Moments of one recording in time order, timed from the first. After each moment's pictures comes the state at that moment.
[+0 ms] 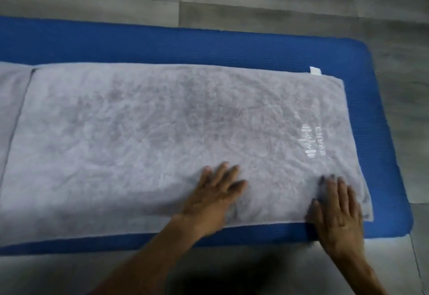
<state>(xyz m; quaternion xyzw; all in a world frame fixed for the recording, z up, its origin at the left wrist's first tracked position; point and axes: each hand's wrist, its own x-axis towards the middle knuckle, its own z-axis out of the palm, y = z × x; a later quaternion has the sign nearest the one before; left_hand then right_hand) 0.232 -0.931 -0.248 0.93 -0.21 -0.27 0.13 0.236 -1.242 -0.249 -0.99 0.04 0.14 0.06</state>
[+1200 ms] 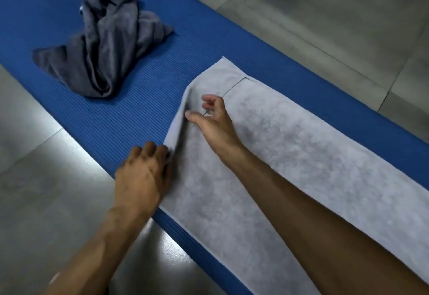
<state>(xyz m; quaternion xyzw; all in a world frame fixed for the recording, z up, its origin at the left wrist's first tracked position) 0.081 -0.613 -0.218 0.89 0.44 0.06 0.06 0.259 -0.623 -0.219 -0.71 -0.24 0.44 0.50</state>
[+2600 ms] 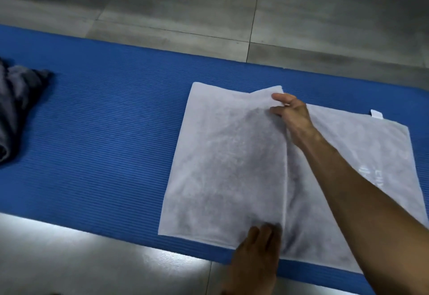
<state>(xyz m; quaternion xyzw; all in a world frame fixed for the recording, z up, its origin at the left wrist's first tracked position) 0.153 -0.951 -0.238 0.94 0.01 -0.06 0.32 0.467 -0.958 -0.228 -0.79 0.04 0.20 0.58</state>
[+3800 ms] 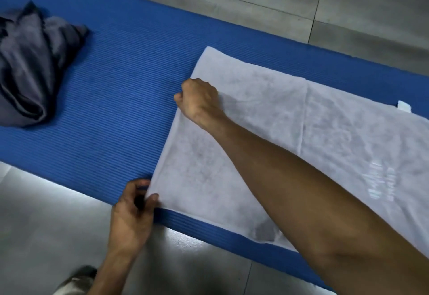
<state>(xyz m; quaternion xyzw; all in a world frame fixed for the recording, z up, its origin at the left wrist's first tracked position) 0.055 -0.690 -0.242 0.76 0.47 0.10 0.44 0.327 -0.666 -0.223 -0.90 -0.36 0.16 0.16</state>
